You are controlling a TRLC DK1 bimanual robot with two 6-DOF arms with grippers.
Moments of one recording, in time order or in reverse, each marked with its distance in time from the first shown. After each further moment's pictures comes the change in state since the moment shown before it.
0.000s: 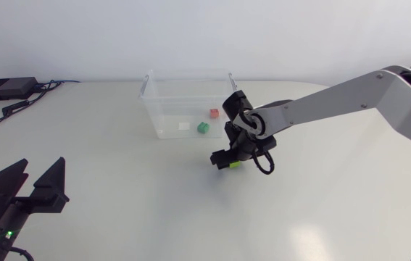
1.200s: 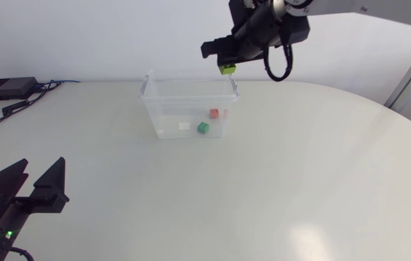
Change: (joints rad) left arm 0.000 0.000 0.000 0.000 0.000 0.000; right arm 0.016 -0.200 0.554 -0.259 0.035 -0.024
